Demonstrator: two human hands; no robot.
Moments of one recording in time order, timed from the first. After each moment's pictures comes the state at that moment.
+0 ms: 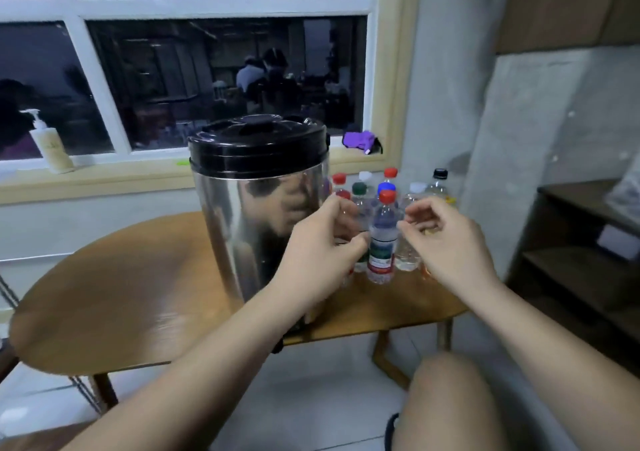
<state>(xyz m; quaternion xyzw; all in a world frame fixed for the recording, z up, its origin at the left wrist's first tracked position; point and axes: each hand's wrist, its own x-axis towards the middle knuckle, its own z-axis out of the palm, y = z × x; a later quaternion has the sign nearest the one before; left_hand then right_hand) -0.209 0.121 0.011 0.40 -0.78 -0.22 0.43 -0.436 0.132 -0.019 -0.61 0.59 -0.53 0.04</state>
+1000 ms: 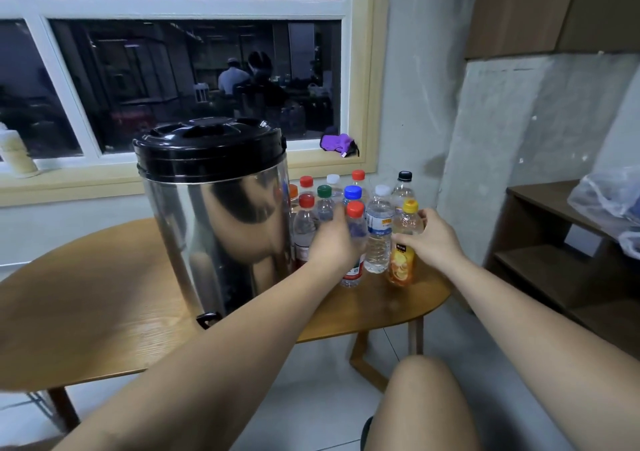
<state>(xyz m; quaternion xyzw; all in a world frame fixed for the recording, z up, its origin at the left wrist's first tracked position) -0.345 0.012 -0.059 0.51 -0.78 -0.17 0.33 -0.565 0.047 -0.074 -0.51 0.75 -0.41 0.10</state>
